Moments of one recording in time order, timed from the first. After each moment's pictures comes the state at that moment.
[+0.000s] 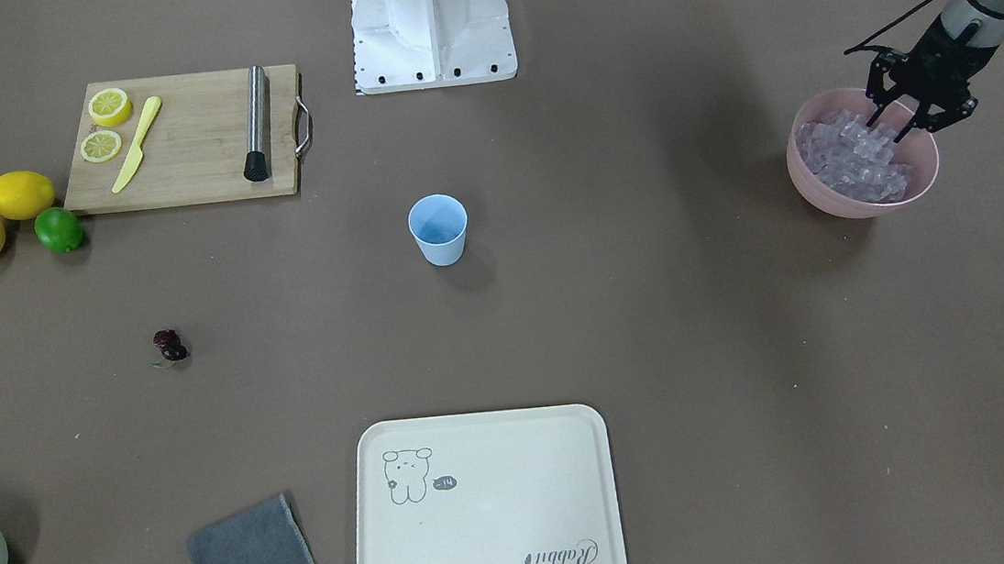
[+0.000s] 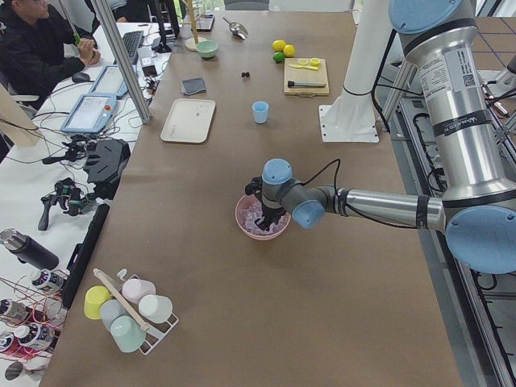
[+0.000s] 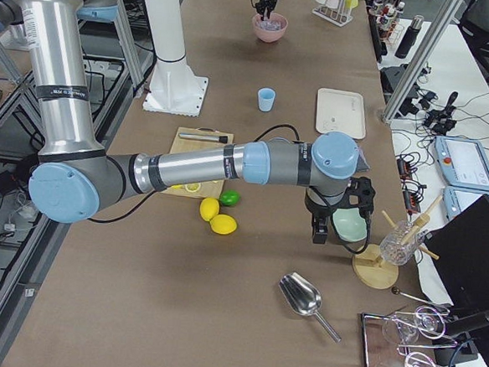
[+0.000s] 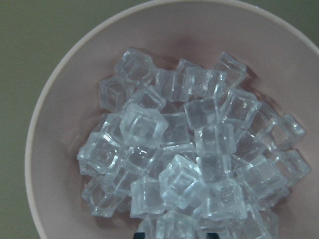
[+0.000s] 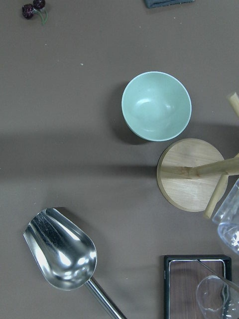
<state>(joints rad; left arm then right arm) -0.93 -1.26 -1.87 -2.20 -2.17 -0.02 1.67 -1.38 1.64 -1.73 2.46 -0.01</state>
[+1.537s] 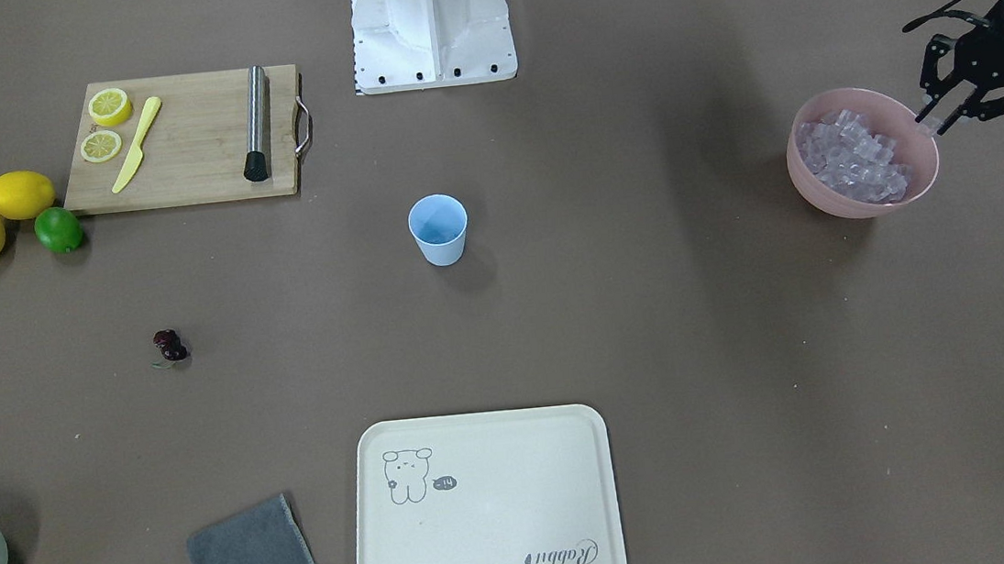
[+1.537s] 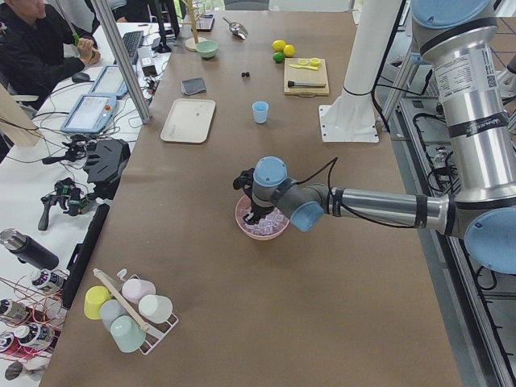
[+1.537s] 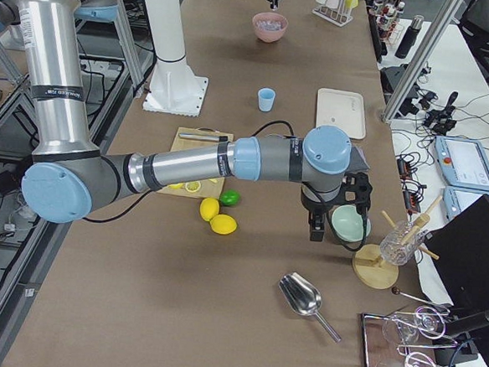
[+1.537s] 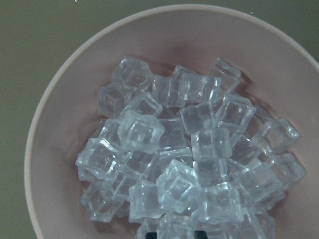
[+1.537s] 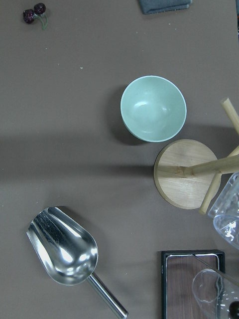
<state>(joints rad) -1.17 -1.31 -1.88 -2.21 -2.33 0.03 1.69 -1.41 1.69 -1.74 2.47 -0.01</state>
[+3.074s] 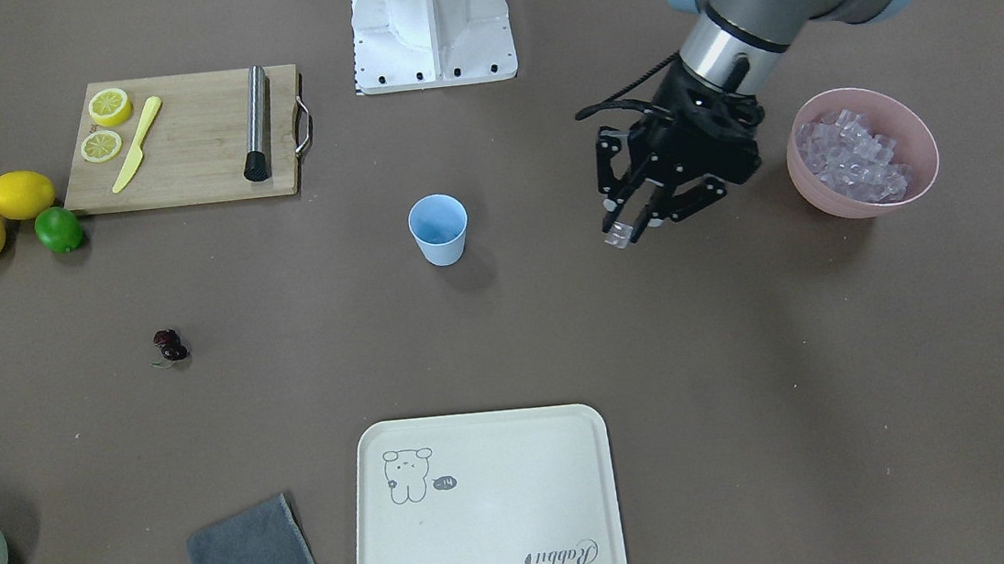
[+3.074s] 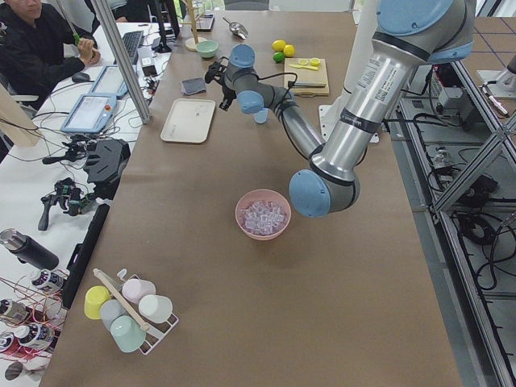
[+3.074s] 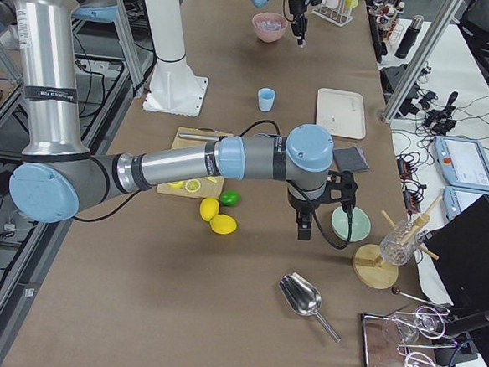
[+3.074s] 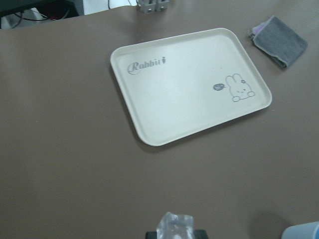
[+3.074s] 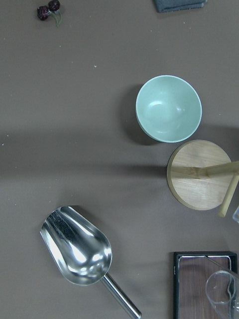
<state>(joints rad) -0.77 -2.11 -1.85 -1.94 -1.99 -0.88 1.68 -1.47 1.75 -1.73 2.46 -0.01</state>
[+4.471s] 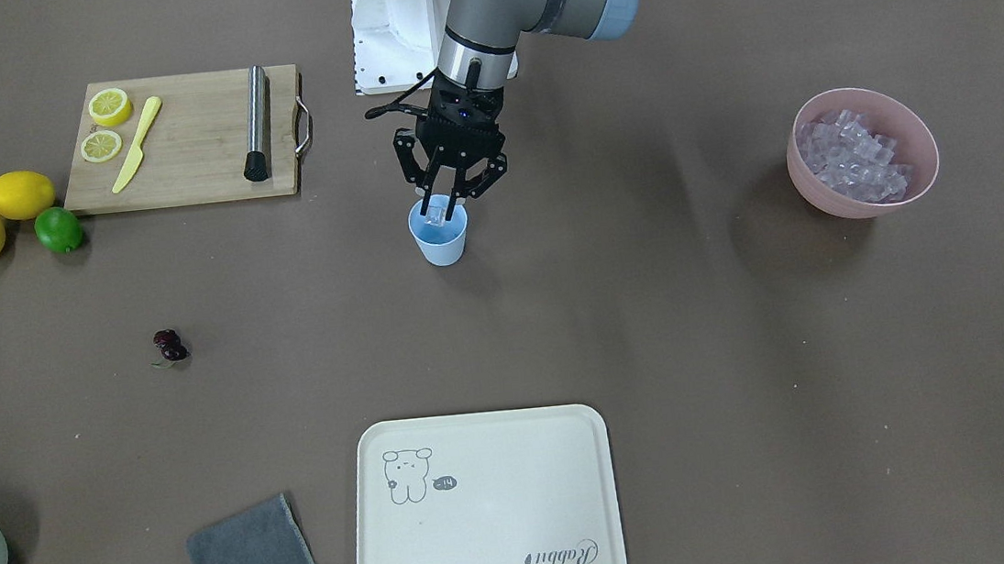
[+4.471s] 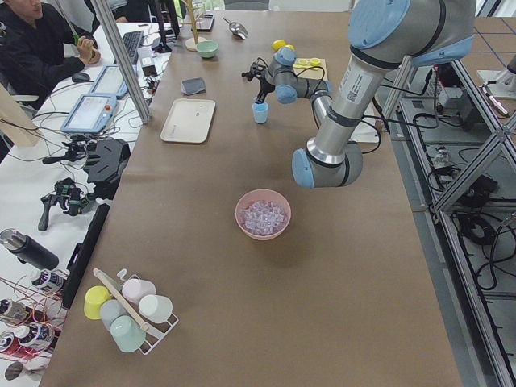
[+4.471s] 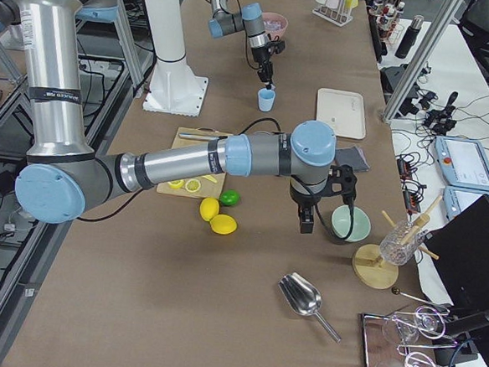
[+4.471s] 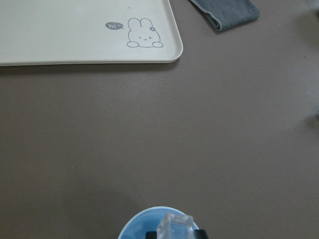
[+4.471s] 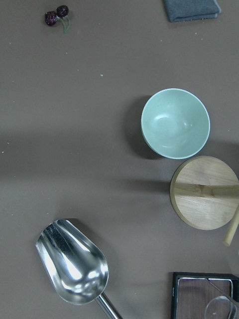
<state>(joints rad) -0.39 -2.27 -1.70 -1.93 -1.54 -1.14 1.64 -1.46 1.76 -1.72 2.45 -0.01</state>
